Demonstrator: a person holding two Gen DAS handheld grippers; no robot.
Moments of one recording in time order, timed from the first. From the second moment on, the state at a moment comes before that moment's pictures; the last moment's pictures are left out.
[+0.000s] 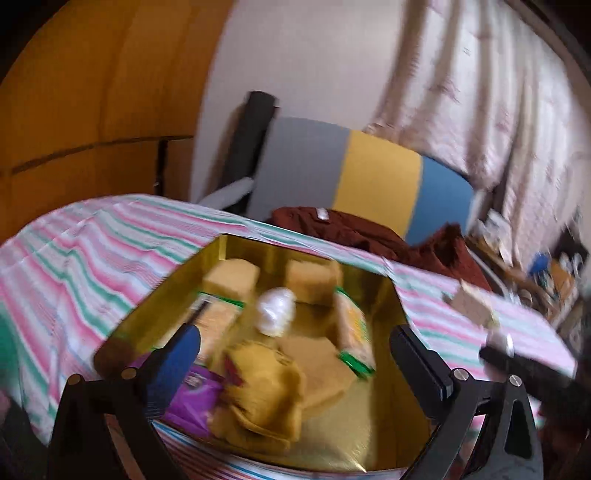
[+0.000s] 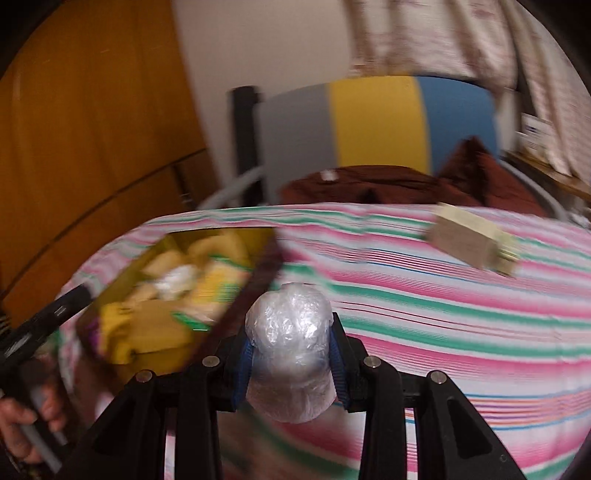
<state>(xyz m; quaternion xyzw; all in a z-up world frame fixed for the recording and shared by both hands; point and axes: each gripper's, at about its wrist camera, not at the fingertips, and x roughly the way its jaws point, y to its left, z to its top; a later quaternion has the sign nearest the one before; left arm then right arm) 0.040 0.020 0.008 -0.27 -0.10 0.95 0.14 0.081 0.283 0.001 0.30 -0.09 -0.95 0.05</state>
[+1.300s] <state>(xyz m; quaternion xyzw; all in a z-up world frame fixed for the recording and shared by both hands) 0.041 0.027 0.009 -0.32 -0.14 0.93 0.15 0.072 0.268 -0.024 0.35 -0.16 -0.92 0.07</state>
